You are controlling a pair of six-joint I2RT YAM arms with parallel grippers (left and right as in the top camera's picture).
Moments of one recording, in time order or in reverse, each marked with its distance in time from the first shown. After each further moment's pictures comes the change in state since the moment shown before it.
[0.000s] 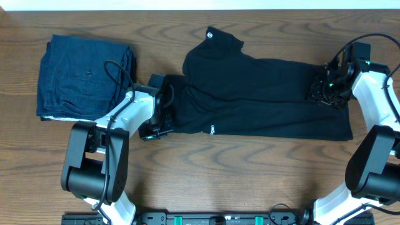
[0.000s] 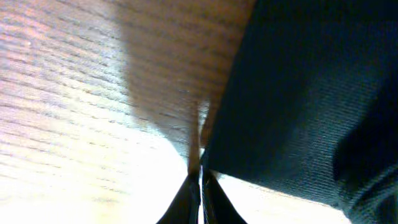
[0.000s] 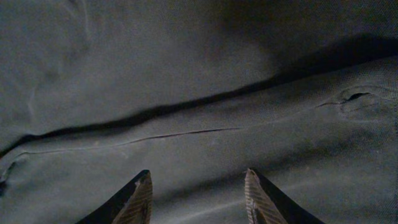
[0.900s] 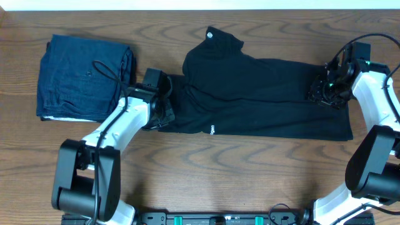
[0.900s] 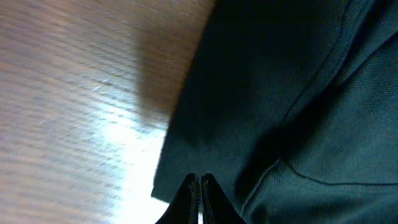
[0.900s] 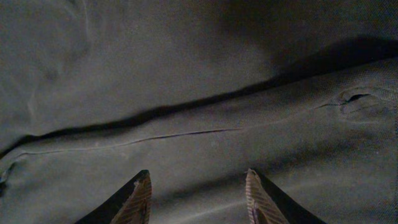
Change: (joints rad) left arm 0.000 -0.117 -0.041 0.212 0.016 -0.073; right arm 0.000 0.000 0.000 0.003 0.000 0.000
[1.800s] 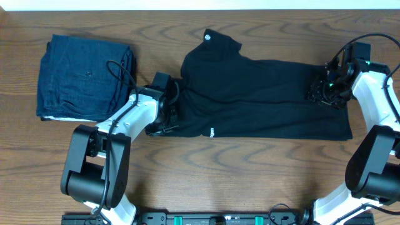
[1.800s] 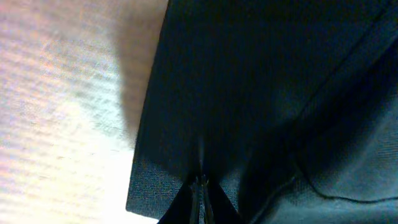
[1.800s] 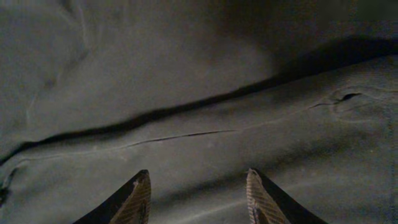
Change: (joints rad) left arm -0.039 0.090 0.020 -0.089 -0.008 0.027; right arm 0.000 0.000 0.000 0.000 0.000 0.000
